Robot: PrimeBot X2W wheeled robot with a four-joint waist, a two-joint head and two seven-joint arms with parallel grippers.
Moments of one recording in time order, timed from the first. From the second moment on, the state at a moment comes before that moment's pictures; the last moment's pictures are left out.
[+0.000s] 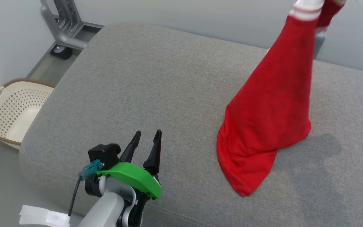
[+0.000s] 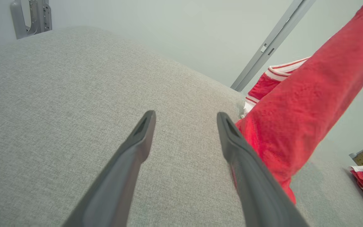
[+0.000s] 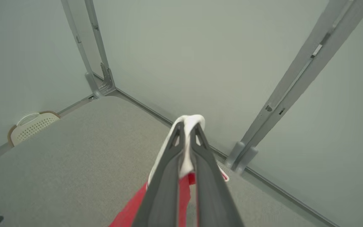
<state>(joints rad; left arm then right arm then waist) -0.27 0.05 -0.60 0.33 -0.79 0.10 -0.23 -1.06 -0.42 0.30 0.28 0.49 0.07 0.89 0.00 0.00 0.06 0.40</state>
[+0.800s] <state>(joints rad) -0.27 0.05 -0.59 0.29 -0.76 0.11 -0.23 -0.30 -0.64 0.07 0.18 0.61 0.00 0.90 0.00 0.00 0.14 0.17</state>
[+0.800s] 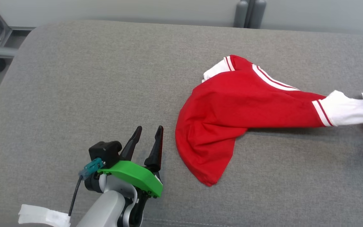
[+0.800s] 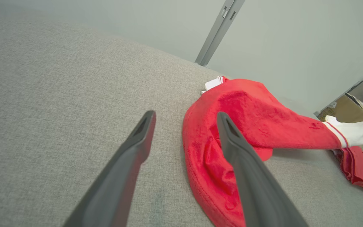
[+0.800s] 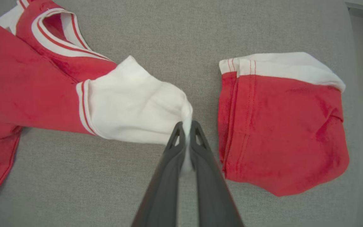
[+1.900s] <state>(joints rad) -0.46 0.09 -0.65 0.25 -0.67 0.11 -0.09 -0.03 -0.52 0.16 0.26 0.35 0.00 0.22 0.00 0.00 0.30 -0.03</state>
